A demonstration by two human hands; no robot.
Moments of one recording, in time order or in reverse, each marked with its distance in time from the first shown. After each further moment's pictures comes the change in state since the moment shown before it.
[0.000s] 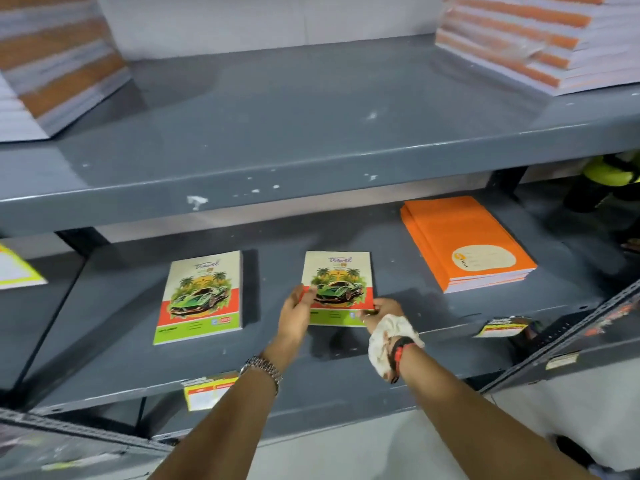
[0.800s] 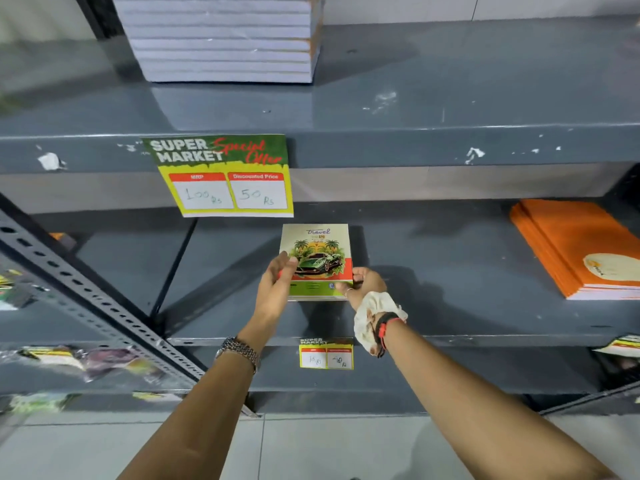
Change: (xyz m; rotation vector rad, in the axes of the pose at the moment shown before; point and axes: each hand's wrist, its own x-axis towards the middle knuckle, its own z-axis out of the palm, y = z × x) left_hand -0.013 -0.011 -0.231 -0.122 0.199 0.170; right_hand -0.072 -0.106 0.193 0.053 -0.110 -0.211
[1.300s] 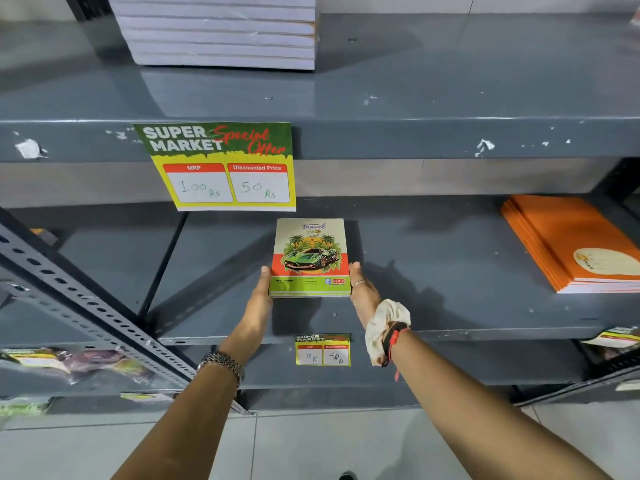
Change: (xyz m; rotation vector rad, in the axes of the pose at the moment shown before) left_hand 0.013 -0.035 -0.020 -0.080 -0.185 -0.118; right_hand -0.003 0.018 0.007 0.378 -0.174 0.205
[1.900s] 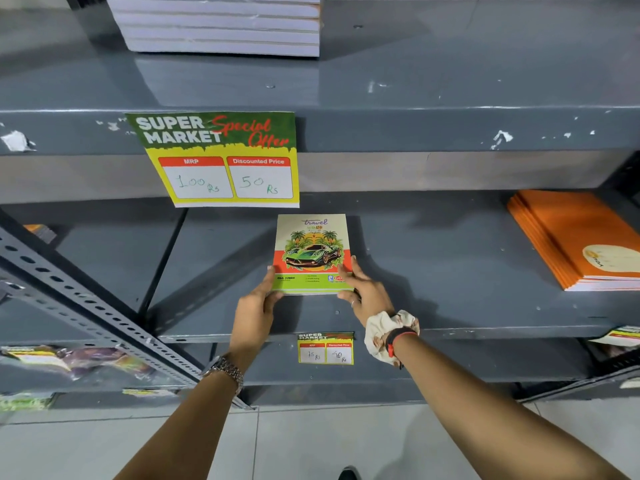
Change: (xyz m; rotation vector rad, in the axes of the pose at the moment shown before) left_hand 0.009 -0.035 -0.026 0.768 0.221 0.479; right_hand -0.003 0.005 -0.017 -0.811 -0.053 -0.602
